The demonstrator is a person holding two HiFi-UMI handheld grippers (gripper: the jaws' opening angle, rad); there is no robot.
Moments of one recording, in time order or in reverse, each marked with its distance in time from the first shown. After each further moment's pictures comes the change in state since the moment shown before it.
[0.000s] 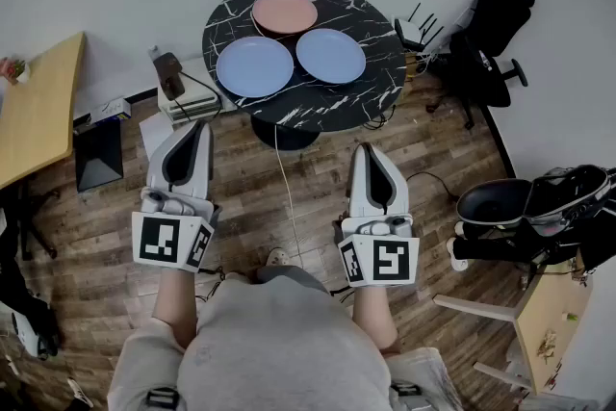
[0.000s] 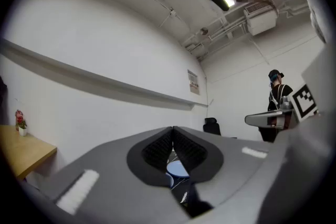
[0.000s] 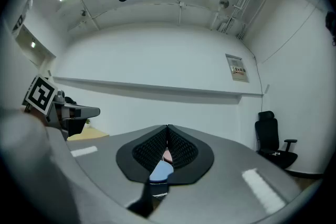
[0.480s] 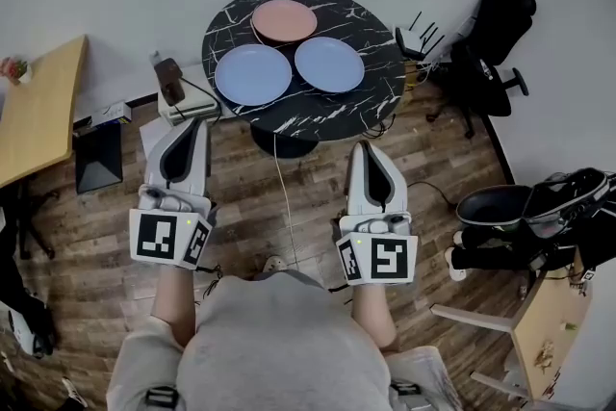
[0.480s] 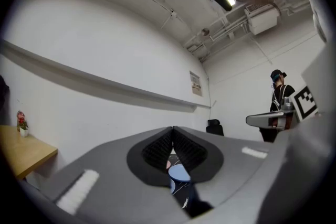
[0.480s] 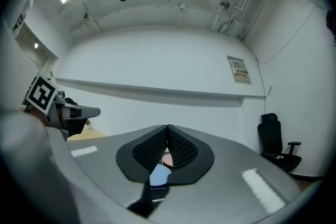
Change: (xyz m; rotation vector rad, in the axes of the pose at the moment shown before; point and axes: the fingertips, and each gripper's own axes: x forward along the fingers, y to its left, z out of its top) left arm 0.015 -0.002 0.008 -0.001 -0.016 0.029; right arm 0.013 -0.013 0.008 -0.006 -0.029 0.019
